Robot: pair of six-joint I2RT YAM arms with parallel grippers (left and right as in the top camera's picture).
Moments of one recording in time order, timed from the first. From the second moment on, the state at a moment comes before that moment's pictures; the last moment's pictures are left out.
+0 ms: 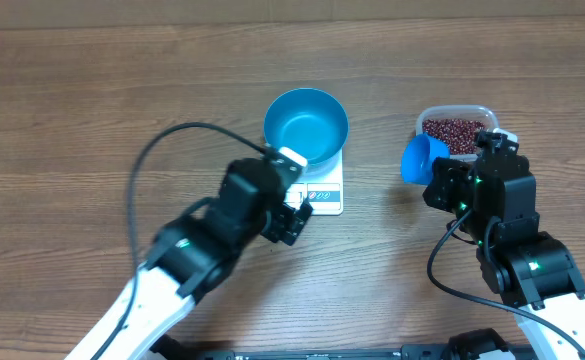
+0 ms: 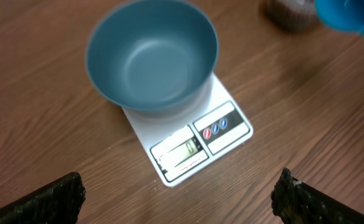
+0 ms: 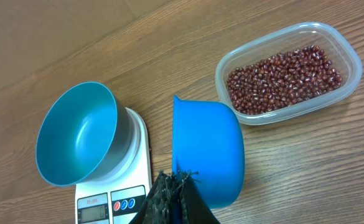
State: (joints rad) left arm -0.63 1.11 0.98 -0.63 -0.08 -0.03; right arm 0.22 0.92 0.87 -0.61 0.06 0.54
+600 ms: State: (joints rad) left arm -0.42 1.05 0.98 -0.70 0.18 0.06; right arm 0.22 0.92 0.87 -0.61 0.06 0.54
